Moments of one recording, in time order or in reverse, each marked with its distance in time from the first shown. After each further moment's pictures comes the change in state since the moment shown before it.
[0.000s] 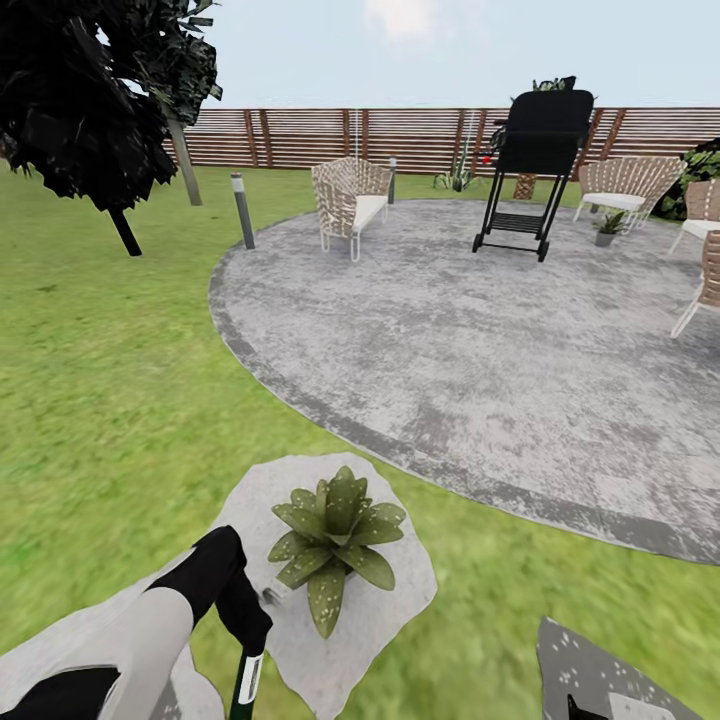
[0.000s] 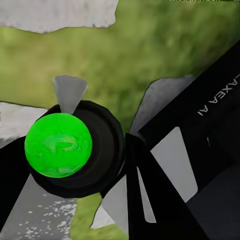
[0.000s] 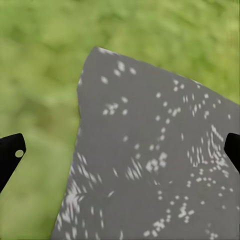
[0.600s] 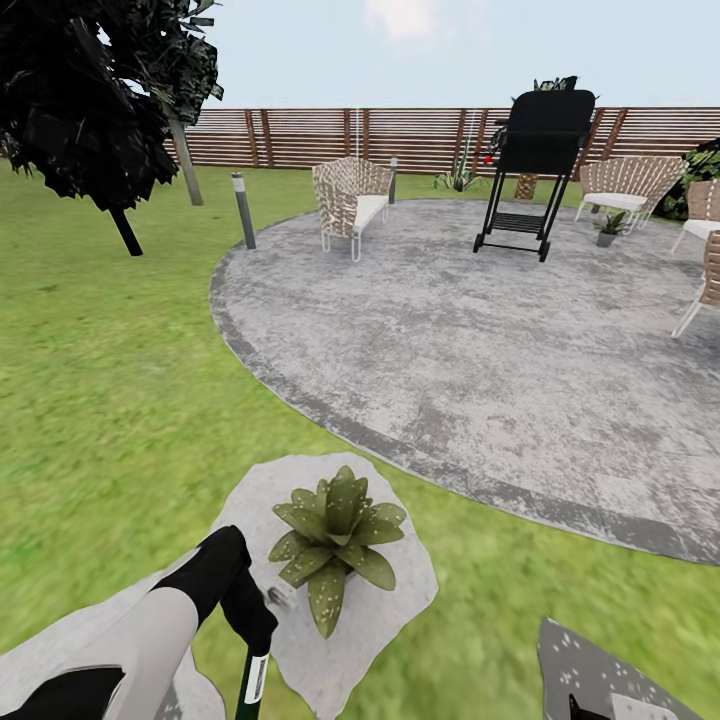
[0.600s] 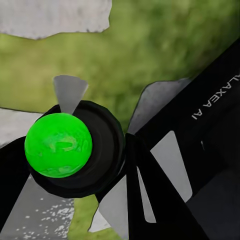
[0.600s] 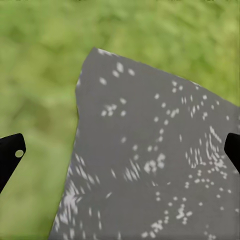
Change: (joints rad) left arm 0.000 -0.016 0.001 -0.001 0.001 0.000 0.002; right arm 0.000 -0.005 0.000 0.000 0.000 0.000 0.000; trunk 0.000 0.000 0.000
